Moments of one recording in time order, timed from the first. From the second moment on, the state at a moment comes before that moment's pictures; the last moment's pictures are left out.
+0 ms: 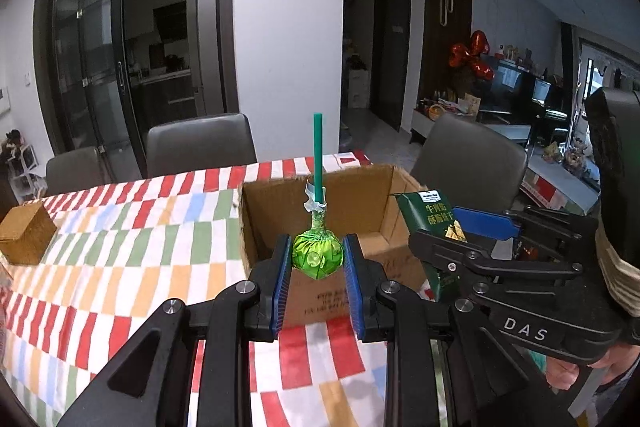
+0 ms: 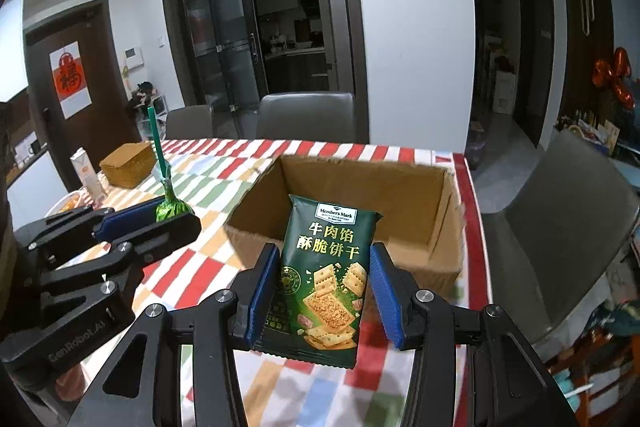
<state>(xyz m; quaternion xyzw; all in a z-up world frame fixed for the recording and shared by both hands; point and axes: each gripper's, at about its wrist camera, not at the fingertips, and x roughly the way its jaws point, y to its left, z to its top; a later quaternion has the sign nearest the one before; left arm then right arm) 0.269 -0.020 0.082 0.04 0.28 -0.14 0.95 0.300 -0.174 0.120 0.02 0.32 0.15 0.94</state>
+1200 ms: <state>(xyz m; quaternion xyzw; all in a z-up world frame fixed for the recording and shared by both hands) 0.304 -0.023 0.074 0.04 0.33 -0.12 0.93 0.321 -0.184 0.120 -0.03 0.33 0.11 0.94</state>
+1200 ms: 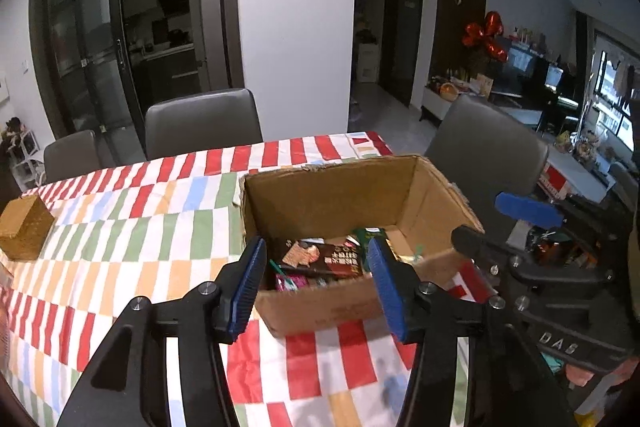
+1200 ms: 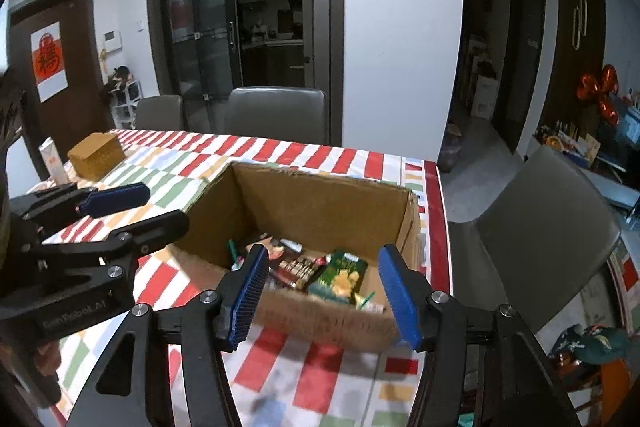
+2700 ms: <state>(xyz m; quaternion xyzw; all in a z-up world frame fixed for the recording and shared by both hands) 0.151 -0.074 -0.083 0.07 0.52 -0.19 0.83 0.169 -0.237 -0.015 0.02 0.47 0.08 0.88</state>
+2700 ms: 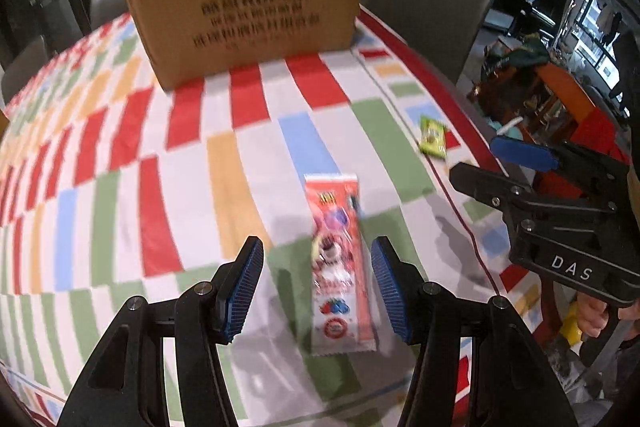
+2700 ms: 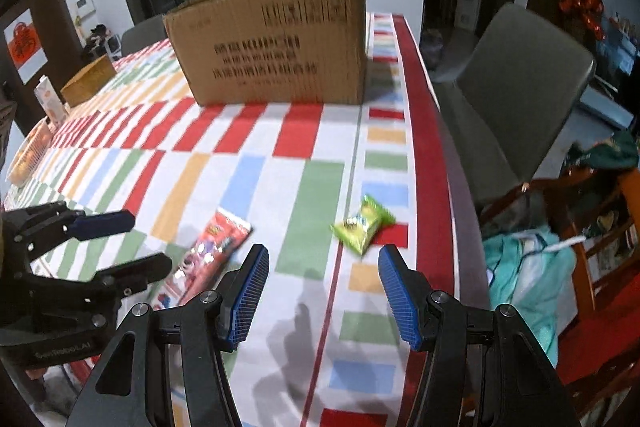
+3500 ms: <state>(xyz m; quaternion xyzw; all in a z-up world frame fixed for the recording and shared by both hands) 0.163 -0.096 -0.113 0.08 0.54 -0.19 0.82 0.181 -0.250 -0.044 0.05 0.50 0.06 0.86</state>
